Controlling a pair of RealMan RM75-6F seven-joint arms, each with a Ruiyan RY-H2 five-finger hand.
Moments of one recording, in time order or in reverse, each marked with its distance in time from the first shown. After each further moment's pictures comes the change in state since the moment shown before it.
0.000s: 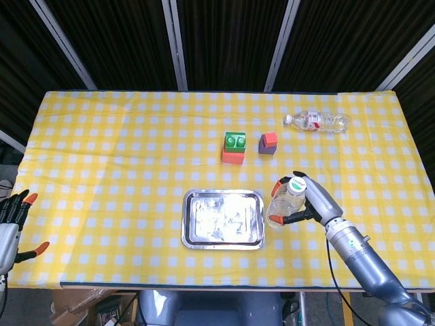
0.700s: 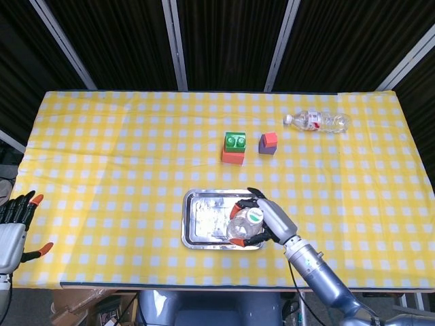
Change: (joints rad) left arm -0.010 -0.019 0.002 0.006 -0.010 -0.023 0.038; right arm 0.000 -0.396 -0.098 0.067 -0.255 0.142 -0.121
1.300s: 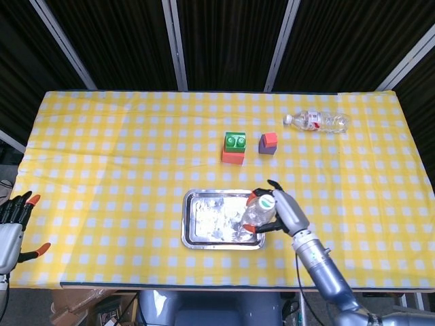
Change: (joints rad) left arm 0.002 0.008 0.000 -0.005 -0.012 -0.007 0.001; right arm -0.002 0.030 0.002 0.015 0.182 0.118 -0.084
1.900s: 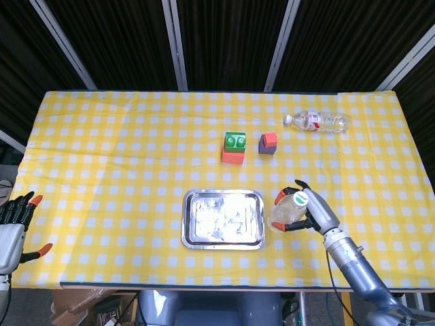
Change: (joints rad) left arm 0.001 0.001 0.002 -0.010 0.004 0.004 0.000; right arm -0.094 0.144 -0.023 0.100 -0.207 -0.147 0.279
